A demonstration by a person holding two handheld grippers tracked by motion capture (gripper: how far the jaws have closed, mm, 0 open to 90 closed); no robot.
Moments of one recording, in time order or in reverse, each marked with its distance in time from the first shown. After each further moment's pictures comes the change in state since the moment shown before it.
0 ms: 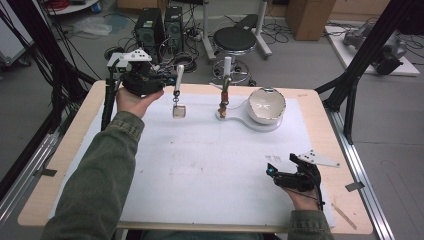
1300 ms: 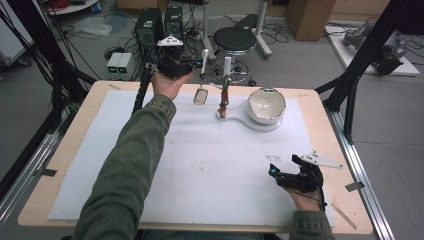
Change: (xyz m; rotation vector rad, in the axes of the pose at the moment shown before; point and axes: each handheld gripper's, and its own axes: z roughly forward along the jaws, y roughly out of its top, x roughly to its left) left arm 0.019 0.019 0.103 -0.057 0.005 -0.032; right arm -0.005 -0.004 -0.003 -0.003 -0.009 0.015
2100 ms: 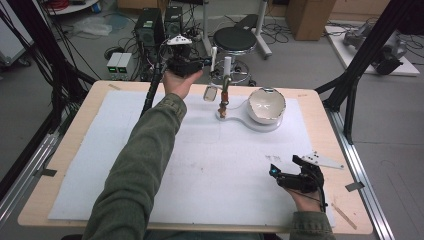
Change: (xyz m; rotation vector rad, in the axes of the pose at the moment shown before) left arm -0.006 0.001 0.022 -0.044 -0.016 -0.055; right arm -0.001 -0.001 -0.001 0.001 0.002 0.013
